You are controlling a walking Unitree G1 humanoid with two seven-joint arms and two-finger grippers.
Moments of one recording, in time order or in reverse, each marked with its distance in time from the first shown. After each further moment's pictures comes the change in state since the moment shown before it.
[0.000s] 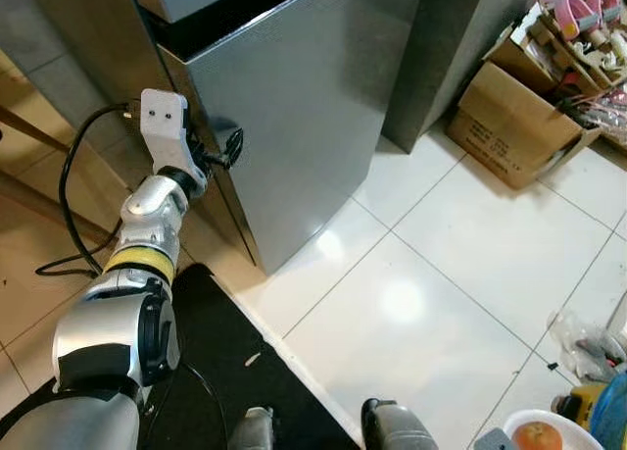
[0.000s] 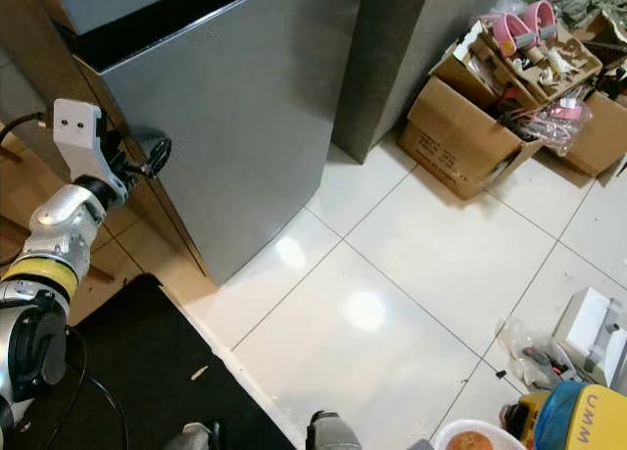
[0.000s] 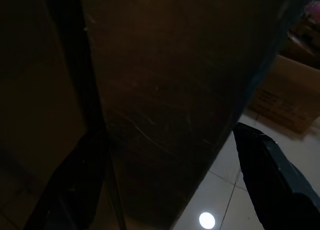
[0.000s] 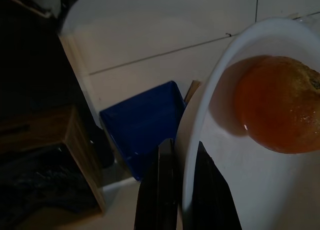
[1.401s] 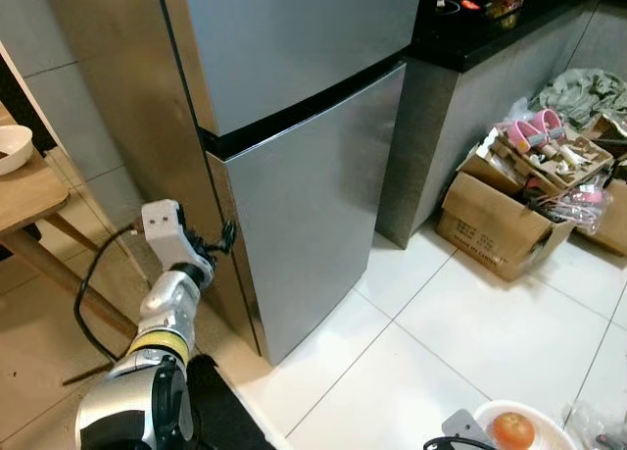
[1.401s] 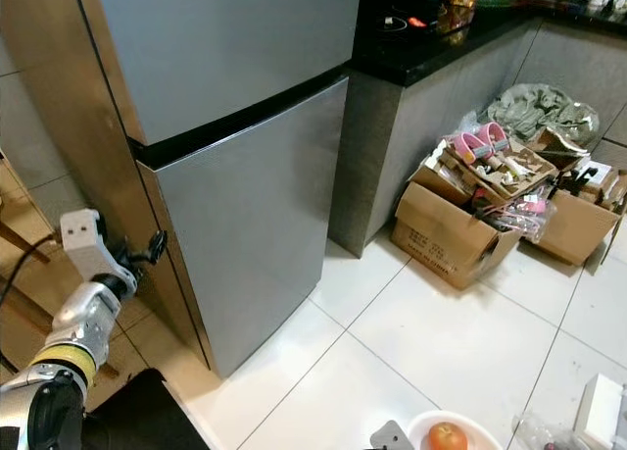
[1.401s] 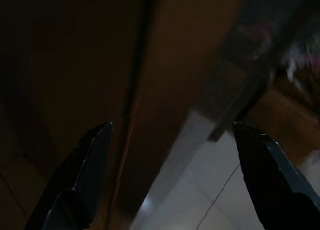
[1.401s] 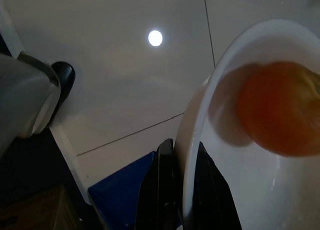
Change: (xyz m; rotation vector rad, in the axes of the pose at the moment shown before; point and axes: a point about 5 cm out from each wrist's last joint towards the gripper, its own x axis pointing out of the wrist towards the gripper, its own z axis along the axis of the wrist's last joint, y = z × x) left arm -0.070 -0.016 -0.117 -0.246 0.257 0.148; right arm 0.016 0.016 0.050 0.008 0.022 0.055
